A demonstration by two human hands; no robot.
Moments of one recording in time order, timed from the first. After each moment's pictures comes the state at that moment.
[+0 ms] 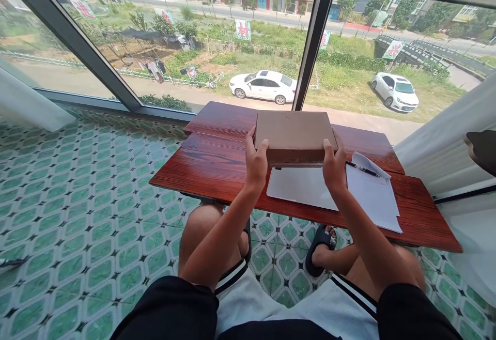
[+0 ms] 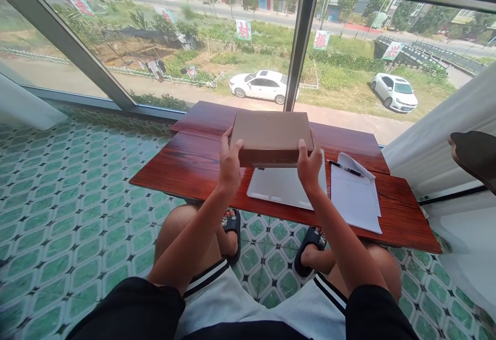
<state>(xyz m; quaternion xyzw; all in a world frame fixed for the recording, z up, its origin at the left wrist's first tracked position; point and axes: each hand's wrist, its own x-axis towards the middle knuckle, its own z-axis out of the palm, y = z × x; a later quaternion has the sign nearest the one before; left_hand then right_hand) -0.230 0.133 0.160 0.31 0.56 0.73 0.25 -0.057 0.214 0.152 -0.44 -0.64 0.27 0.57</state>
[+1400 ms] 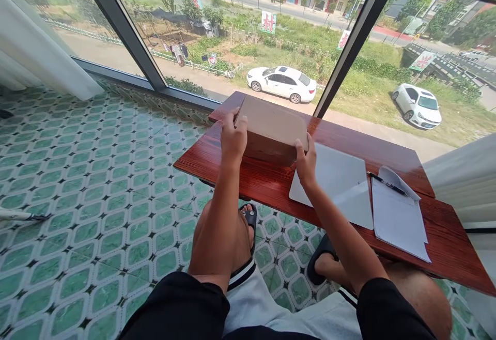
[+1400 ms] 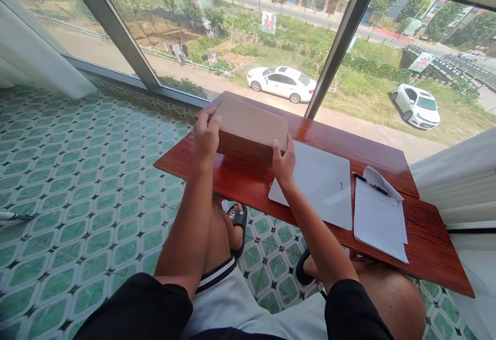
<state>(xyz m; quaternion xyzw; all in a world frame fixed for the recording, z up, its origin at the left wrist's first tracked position) -0.365 0.116 0.163 0.28 0.67 0.68 0.11 -0.185 0.199 0.104 -0.42 -0.65 0.40 0.49</state>
